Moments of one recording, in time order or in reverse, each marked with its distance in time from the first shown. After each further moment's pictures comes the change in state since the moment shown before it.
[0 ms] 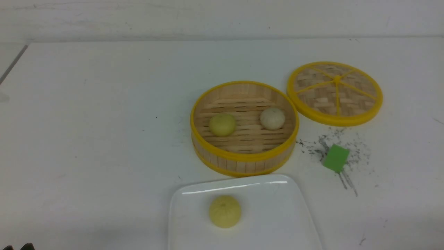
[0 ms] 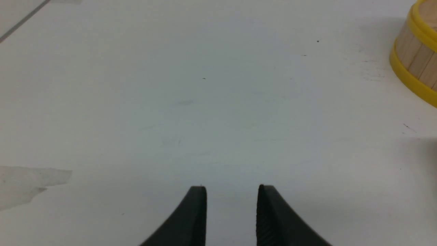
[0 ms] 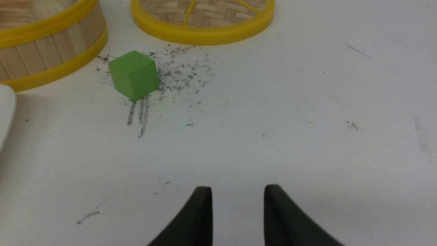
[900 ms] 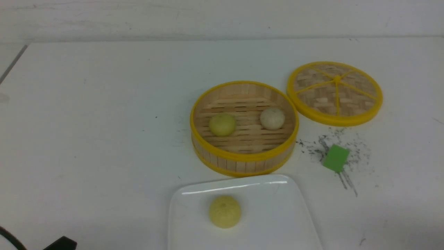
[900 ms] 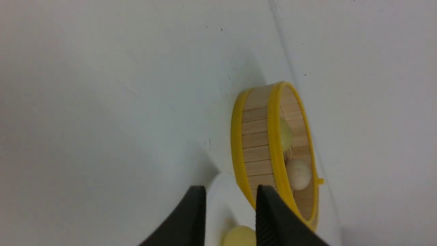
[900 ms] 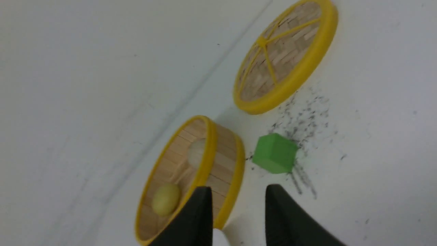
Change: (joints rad) right arm 0.000 0.000 0.010 0.537 -0.211 0.449; left arm 0.000 0.000 0.004 -0.662 0.005 -0.491
